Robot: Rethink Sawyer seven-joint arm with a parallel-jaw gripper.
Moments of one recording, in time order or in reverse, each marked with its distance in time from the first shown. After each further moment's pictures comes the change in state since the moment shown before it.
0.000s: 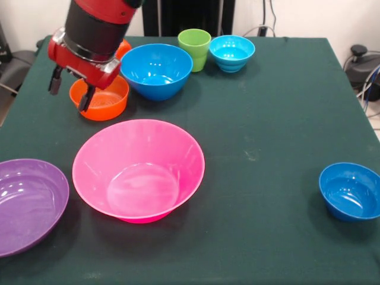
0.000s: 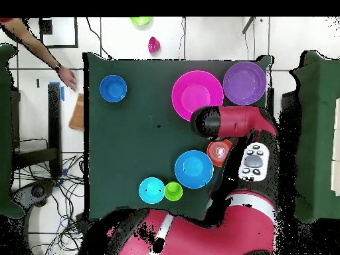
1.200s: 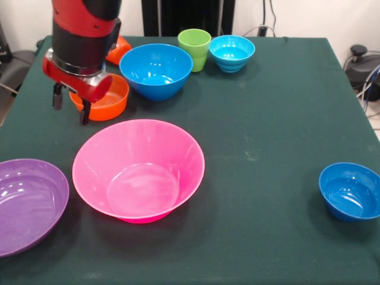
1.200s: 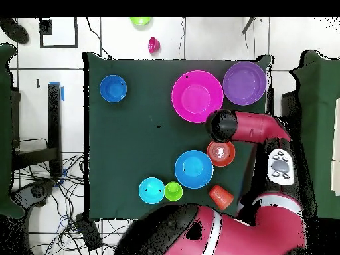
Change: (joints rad) arm -0.138 0.014 0.122 0.038 0.038 -0.046 0.020
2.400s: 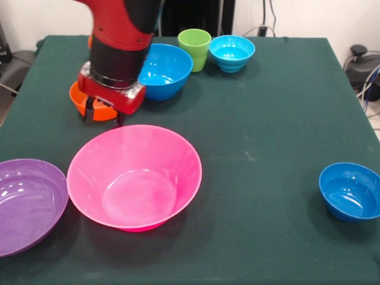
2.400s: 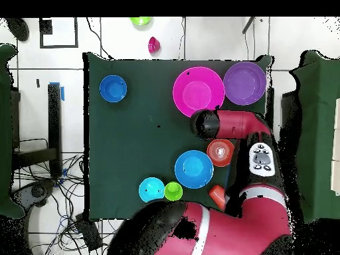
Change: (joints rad) arm 0.015 0.009 0.071 0.017 -0.033 -0.036 0.008
